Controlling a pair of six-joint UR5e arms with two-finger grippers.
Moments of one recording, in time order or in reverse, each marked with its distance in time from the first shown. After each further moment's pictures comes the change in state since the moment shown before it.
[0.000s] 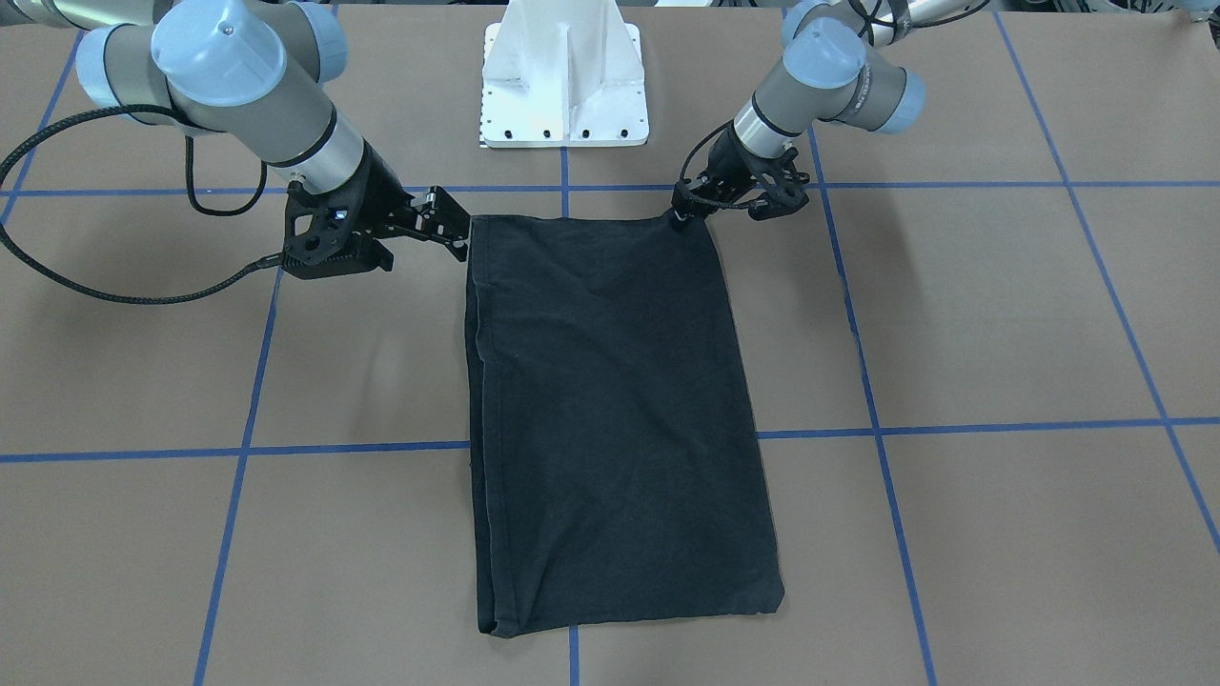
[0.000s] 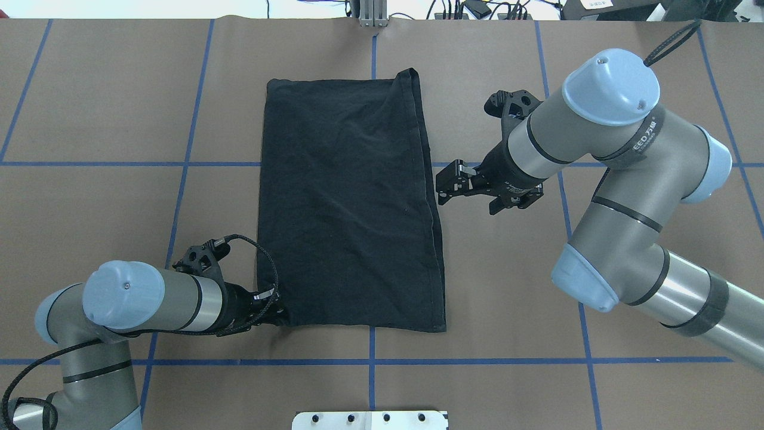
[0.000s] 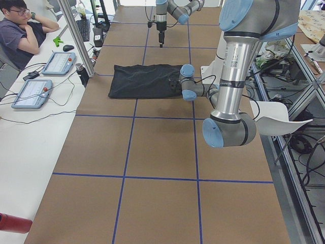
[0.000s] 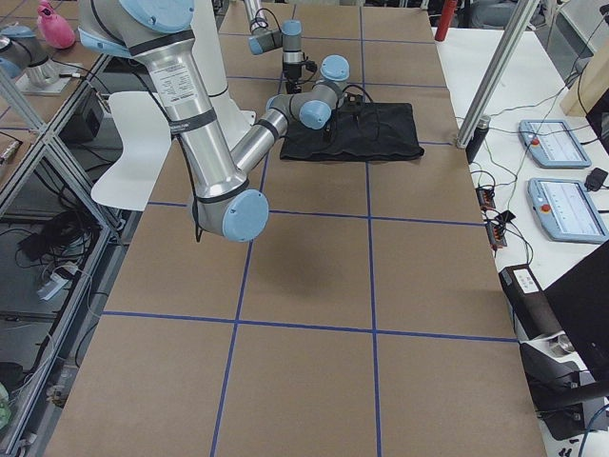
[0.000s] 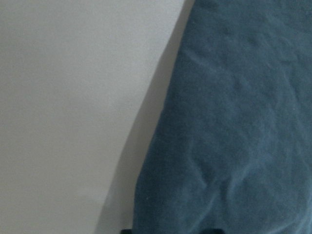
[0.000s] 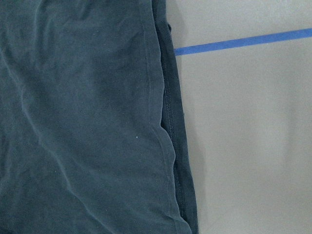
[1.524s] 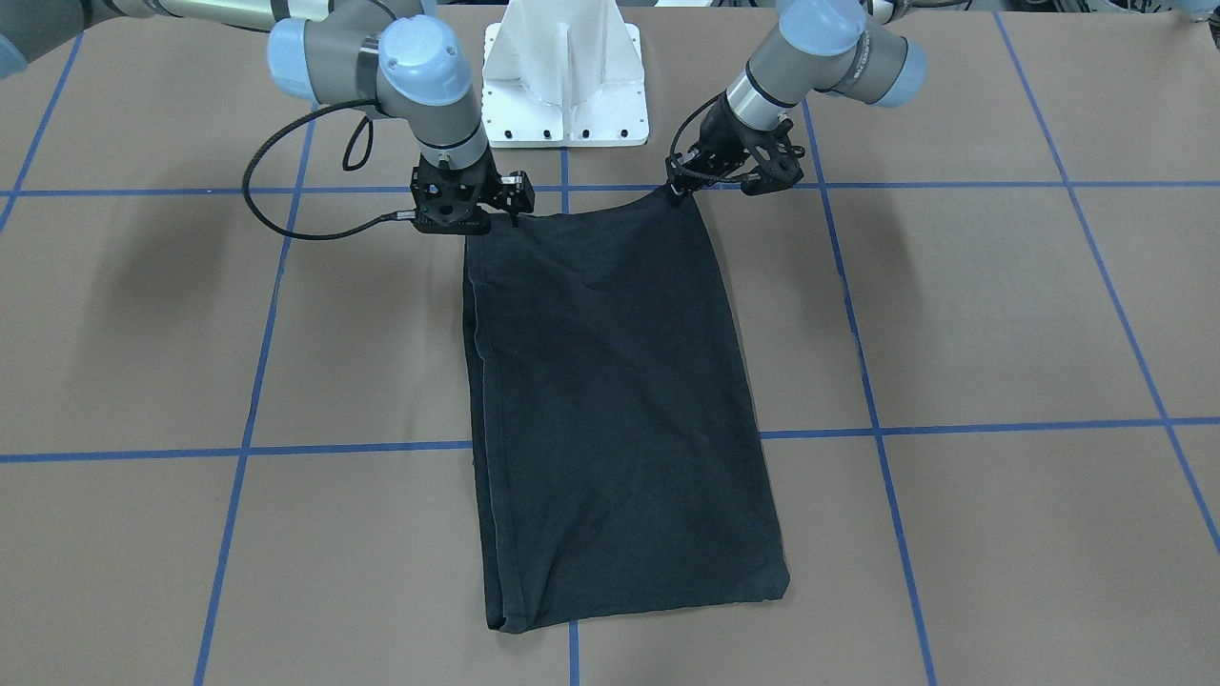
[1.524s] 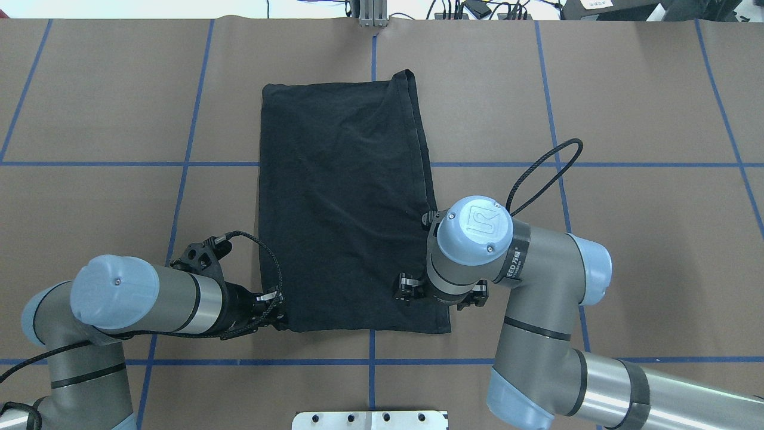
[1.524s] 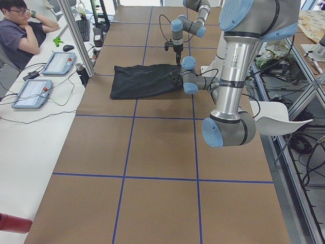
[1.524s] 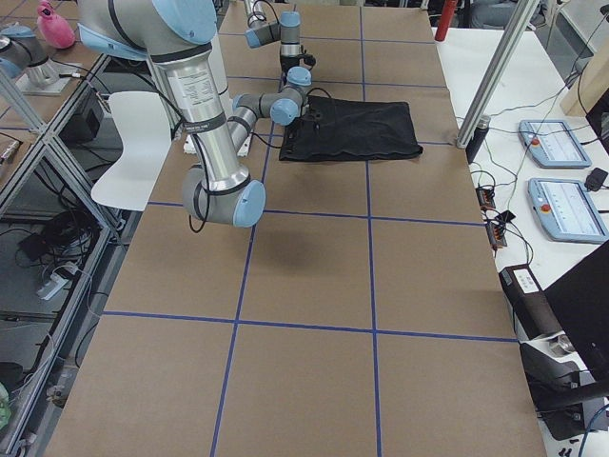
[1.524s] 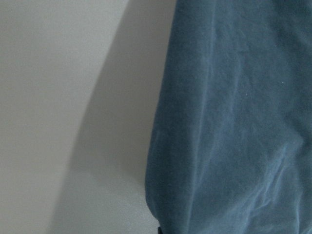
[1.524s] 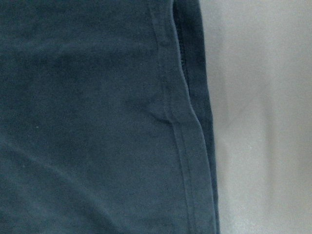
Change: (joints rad) left arm -0.003 -0.003 -0.094 0.089 -0.026 -0.008; right arm -0.326 0.078 -0.076 -0.207 -0.237 0.128
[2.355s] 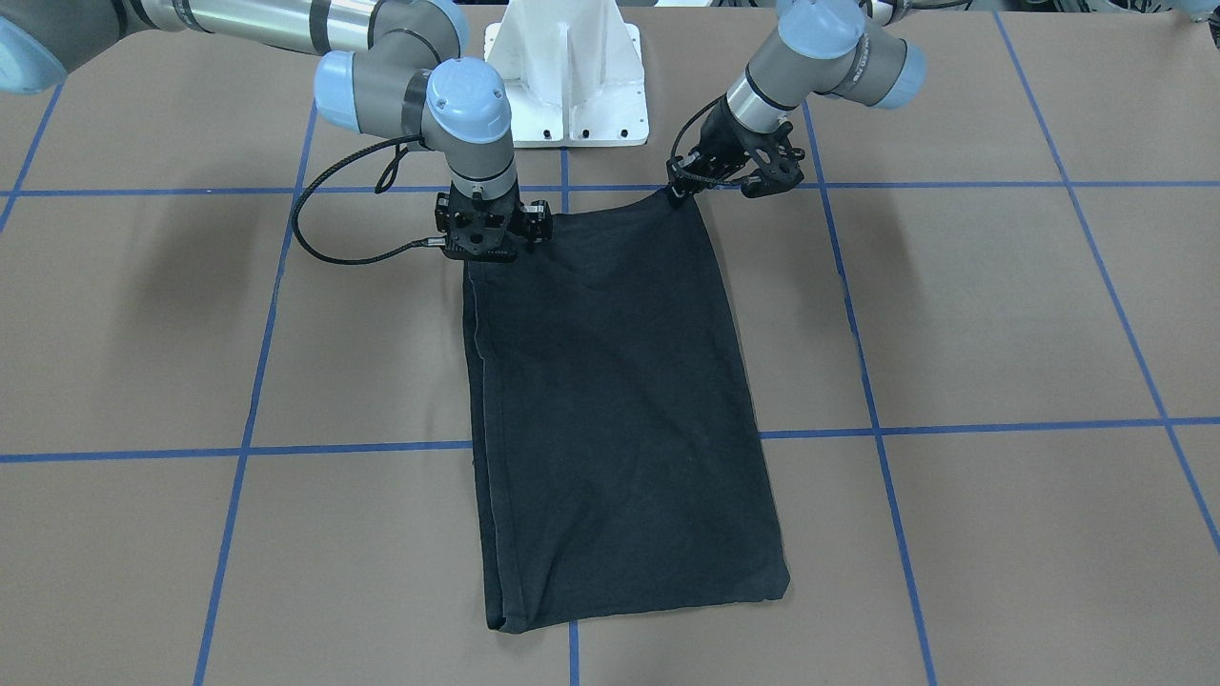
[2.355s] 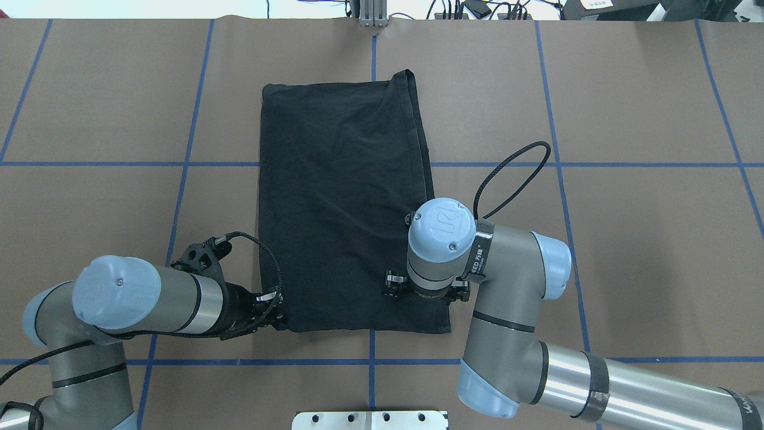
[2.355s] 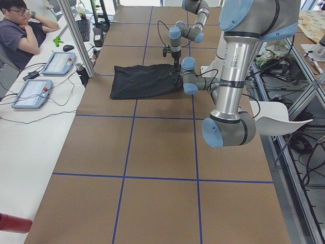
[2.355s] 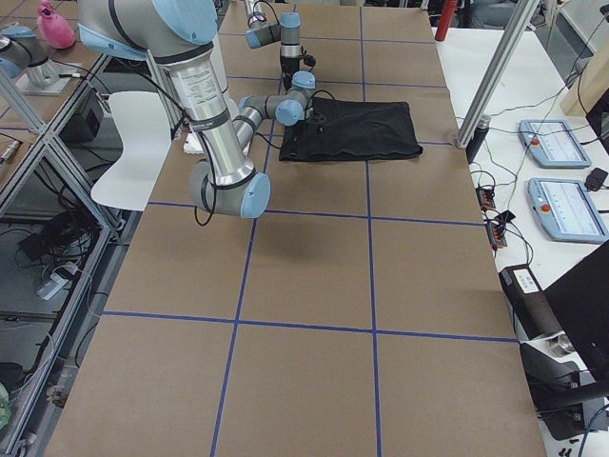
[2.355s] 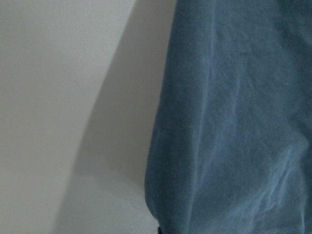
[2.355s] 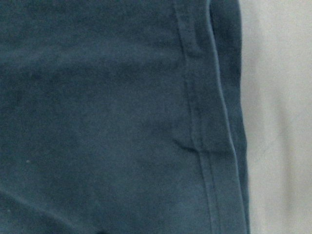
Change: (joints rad) left arm 0.001 0.000 0.007 0.000 0.002 -0.001; right arm -0.008 0.060 -0.114 0.004 -0.021 -0.005
